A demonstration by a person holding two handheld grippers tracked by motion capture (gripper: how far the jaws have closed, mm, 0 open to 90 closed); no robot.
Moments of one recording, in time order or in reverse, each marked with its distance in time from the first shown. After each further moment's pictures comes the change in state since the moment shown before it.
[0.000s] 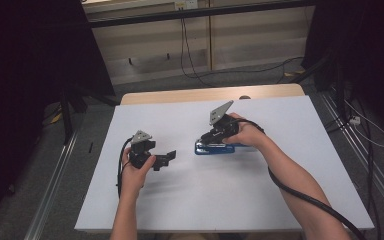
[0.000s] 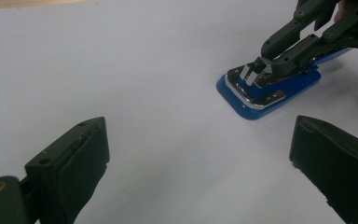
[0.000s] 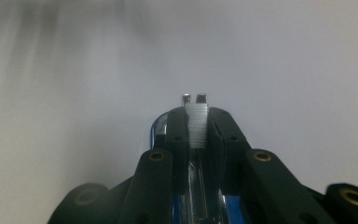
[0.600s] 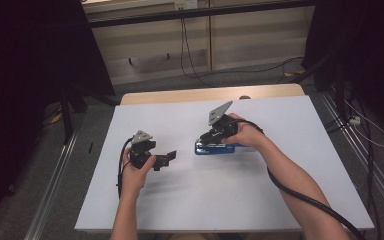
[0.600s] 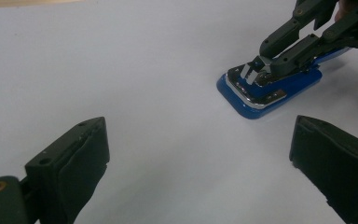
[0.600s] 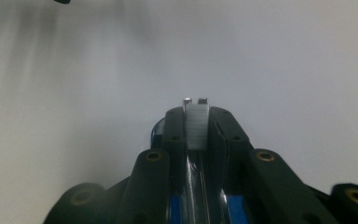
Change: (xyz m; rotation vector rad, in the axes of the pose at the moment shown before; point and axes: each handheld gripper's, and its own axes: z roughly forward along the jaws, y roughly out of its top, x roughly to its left) left arm 0.000 0.000 0.001 0.002 -0.002 0.002; right arm 0.001 0.001 0.003 -0.007 -0.003 0.007
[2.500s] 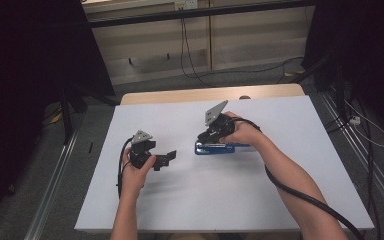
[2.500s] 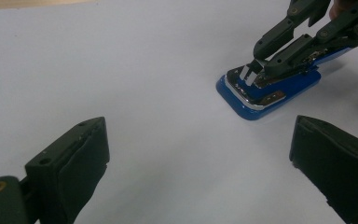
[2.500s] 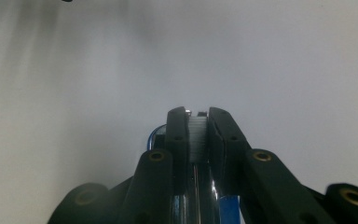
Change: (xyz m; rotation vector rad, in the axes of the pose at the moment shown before) left arm 0.000 0.000 -0.001 -0.004 -0.001 -0.002; right arm -0.002 0.010 0.003 0.030 0.007 -0.072
